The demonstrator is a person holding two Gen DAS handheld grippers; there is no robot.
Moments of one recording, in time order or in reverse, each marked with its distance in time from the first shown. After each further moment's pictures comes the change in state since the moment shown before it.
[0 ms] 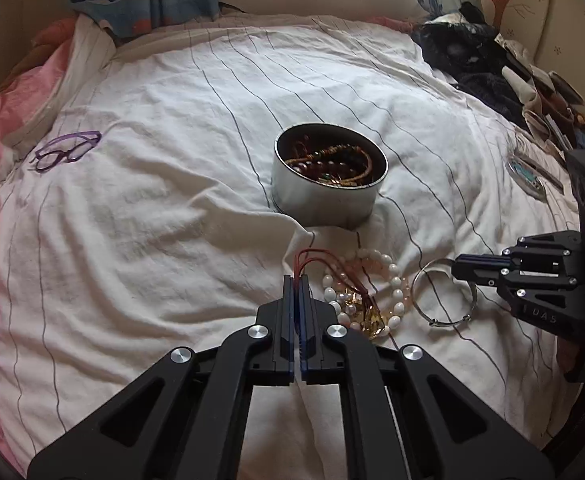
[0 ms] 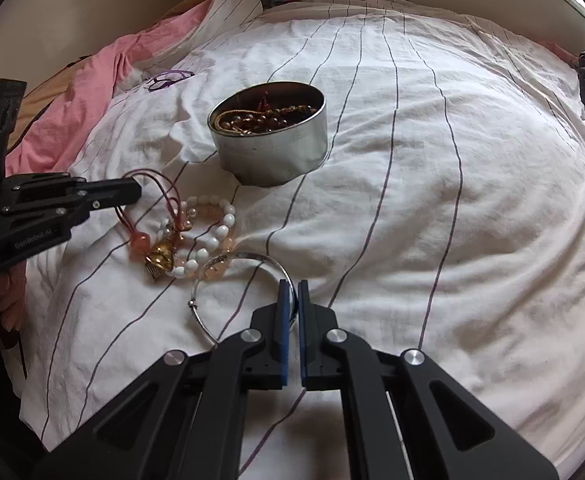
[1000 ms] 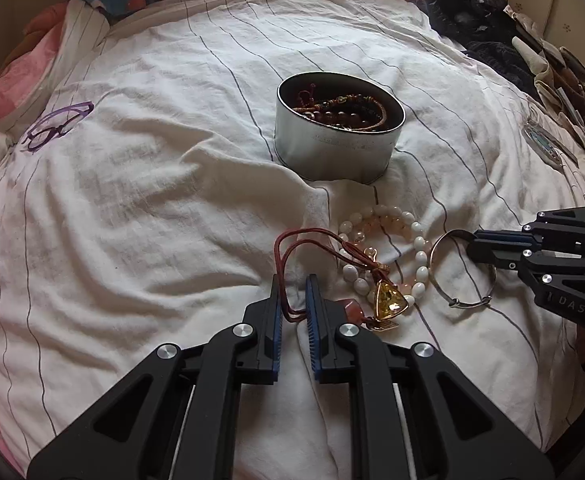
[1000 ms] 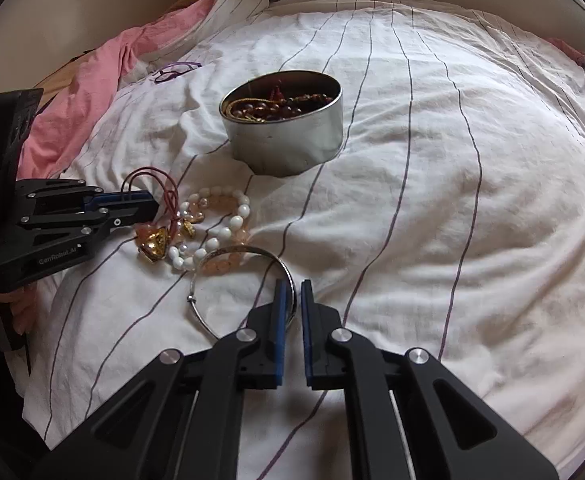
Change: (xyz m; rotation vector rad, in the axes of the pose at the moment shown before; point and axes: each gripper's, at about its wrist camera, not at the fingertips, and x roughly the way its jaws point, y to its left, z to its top) left arm 0.030 0.000 -0.014 0.026 0.115 0.028; right arm 0.014 0.007 -0.003 -0.004 0.045 0.013
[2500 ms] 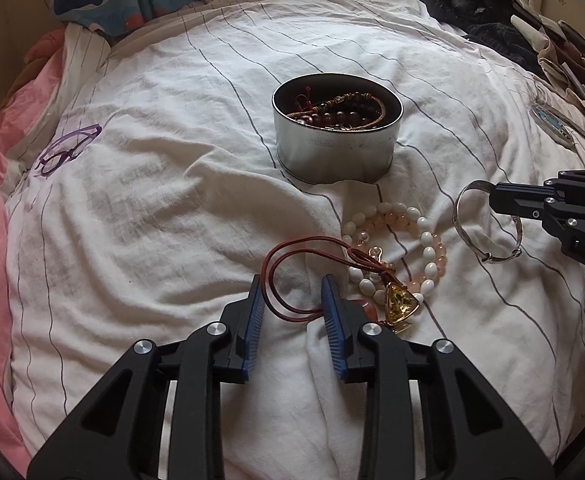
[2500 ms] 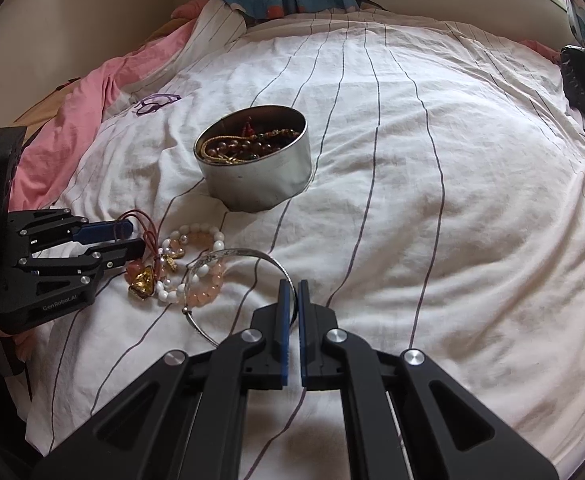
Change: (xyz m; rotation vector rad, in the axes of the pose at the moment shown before) left arm -0.001 -0.014 0.001 0.081 -0.009 0.092; right arm -0.020 -0.013 0.009 0.052 -0.110 -0.044
